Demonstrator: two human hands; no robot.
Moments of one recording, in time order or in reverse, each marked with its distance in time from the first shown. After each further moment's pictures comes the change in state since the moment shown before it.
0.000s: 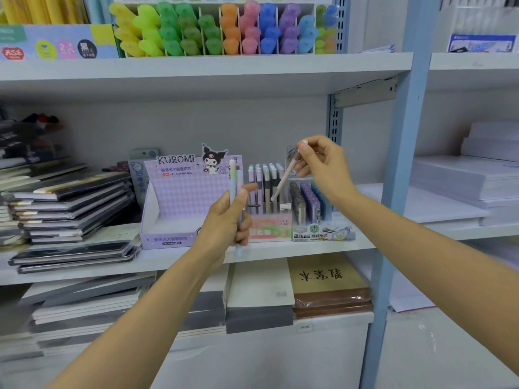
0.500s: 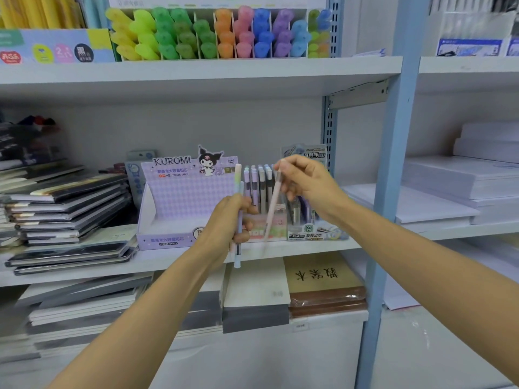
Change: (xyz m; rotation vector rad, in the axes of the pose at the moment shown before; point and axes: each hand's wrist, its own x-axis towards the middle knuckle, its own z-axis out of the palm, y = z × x) left_hand 0.006 0.006 0.013 -0.075 0.089 -0.131; right_hand -0.028 -0.010 0.001 0.240 -0.354 0.144
